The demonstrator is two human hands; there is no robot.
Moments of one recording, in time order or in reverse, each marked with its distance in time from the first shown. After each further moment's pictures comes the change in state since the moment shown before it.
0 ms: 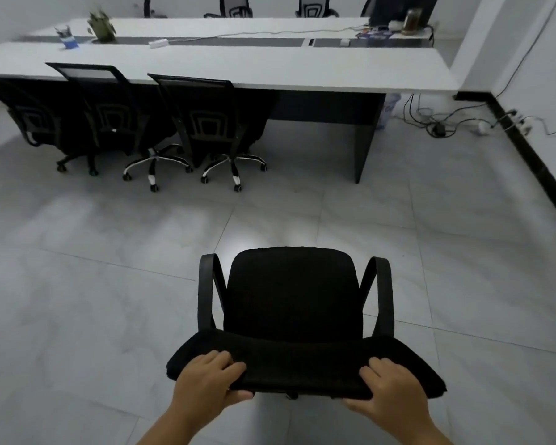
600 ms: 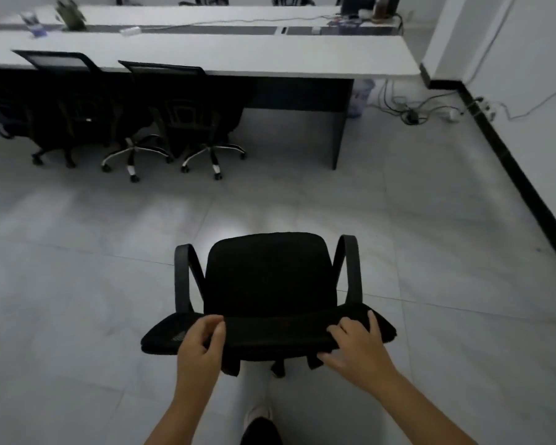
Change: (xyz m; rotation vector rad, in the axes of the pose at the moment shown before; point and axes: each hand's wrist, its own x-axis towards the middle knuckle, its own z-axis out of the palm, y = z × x) left_hand 0.004 0.125 -0.044 -0.875 0.263 -0.749; right_hand -0.044 0.022 -0.032 -0.112 -0.170 0.063
